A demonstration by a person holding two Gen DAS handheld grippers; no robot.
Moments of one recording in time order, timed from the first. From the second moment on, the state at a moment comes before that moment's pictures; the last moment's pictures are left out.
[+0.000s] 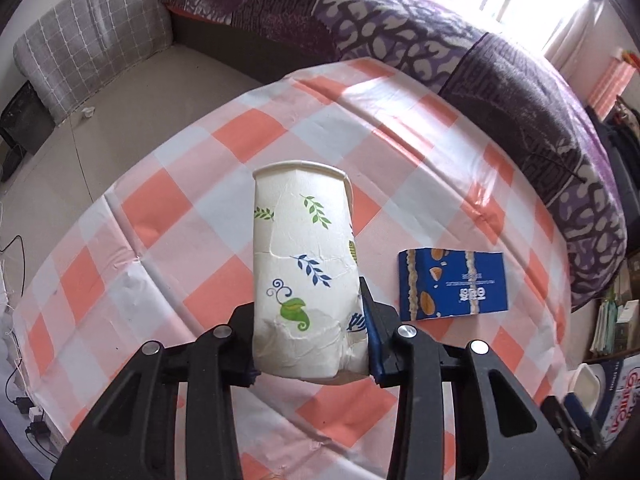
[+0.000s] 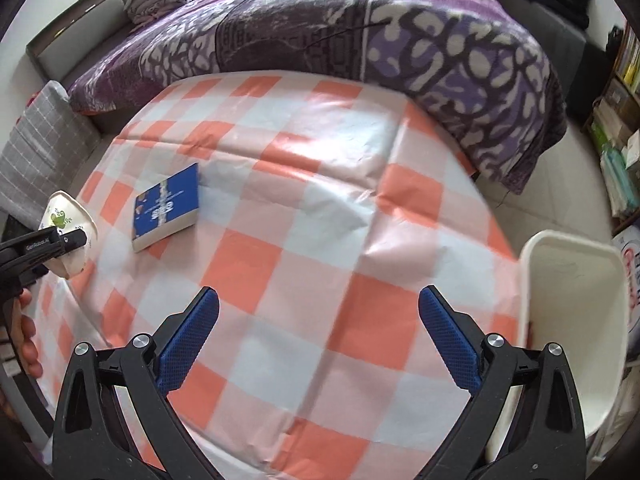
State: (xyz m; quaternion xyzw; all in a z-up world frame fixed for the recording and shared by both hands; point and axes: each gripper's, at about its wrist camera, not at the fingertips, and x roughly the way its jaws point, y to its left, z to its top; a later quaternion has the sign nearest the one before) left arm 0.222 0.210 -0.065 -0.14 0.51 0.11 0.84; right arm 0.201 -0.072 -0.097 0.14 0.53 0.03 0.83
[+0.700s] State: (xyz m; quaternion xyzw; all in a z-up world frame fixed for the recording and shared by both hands) left arm 0.173 0.265 0.019 -0.18 0.42 0.09 0.88; right arm 0.305 0.067 -0.135 0.21 0.56 -0.16 0.79
